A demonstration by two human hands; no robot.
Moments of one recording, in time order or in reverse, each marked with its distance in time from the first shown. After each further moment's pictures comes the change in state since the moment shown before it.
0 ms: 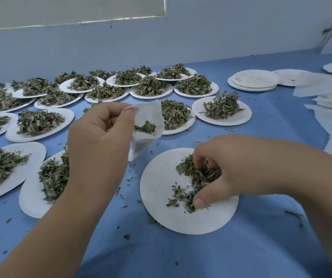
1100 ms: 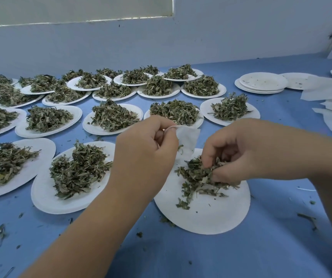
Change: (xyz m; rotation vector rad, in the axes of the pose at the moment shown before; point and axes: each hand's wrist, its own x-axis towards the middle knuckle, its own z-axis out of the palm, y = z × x) left_hand -0.015 -0.004 0.017 0.287 -0.219 0.164; right_hand 0.005 0.010 -0.010 0.400 0.127 -0.266
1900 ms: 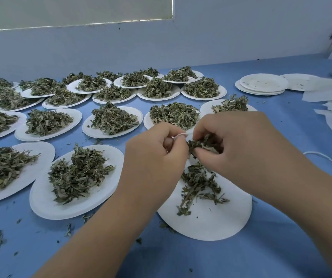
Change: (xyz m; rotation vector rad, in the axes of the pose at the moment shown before) left_hand -0.002 0.006 0.010 -0.087 -0.057 -0.075; right_hand 0.009 -0.020 0.029 -0.320 0.567 -0.006
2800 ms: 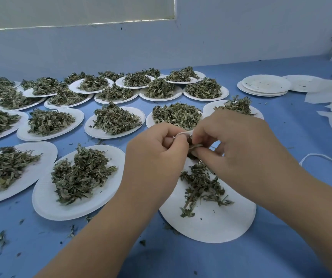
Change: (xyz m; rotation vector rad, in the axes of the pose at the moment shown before) left_hand 0.003 0.002 -0.004 -0.099 -0.008 -0.100; right_hand 0.000 0.000 0.010 0.102 0.085 -0.099
